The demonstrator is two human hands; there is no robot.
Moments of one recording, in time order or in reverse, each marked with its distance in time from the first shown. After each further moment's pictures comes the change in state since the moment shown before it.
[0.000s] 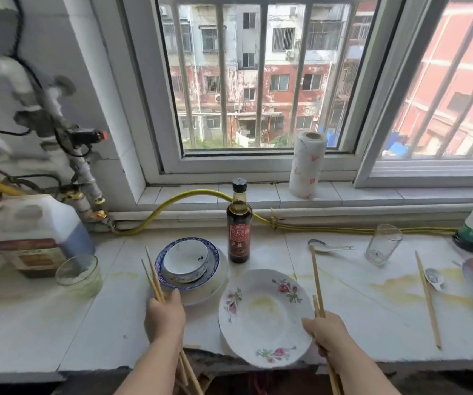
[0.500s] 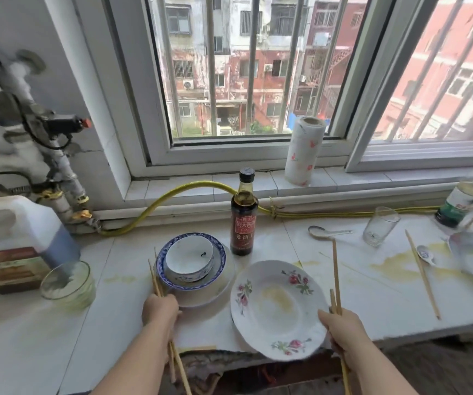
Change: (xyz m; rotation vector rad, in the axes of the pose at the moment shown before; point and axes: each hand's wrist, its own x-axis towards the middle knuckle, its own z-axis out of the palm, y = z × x) left_hand 0.074 -0.006 -0.003 0.102 -0.202 -0.124; right_hand -0.021 0.010 0.024 0.177 0.137 0.023
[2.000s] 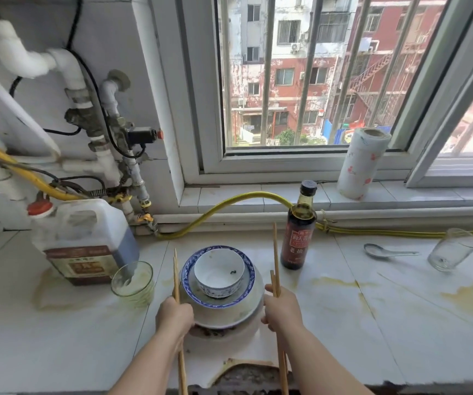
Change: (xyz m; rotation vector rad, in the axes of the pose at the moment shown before) left_hand 0.033 0.007 -0.078 0.222 0.003 0.115; right_hand -0.043 -0.058 0.197 -0.083 -0.233 -0.201
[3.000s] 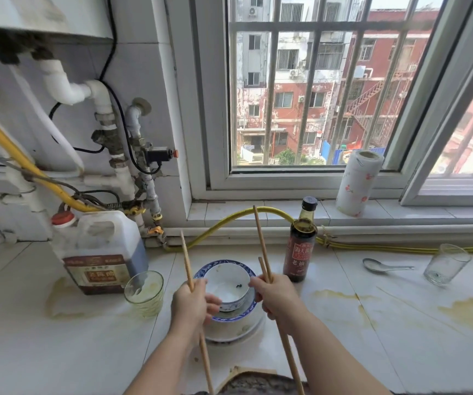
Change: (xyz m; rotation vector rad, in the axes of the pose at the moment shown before) left_hand -0.053 0.039 -0.029 -0.465 -0.139 0.216; right_hand -0.043 -0.057 -0.005 -0.049 -0.166 -0.197
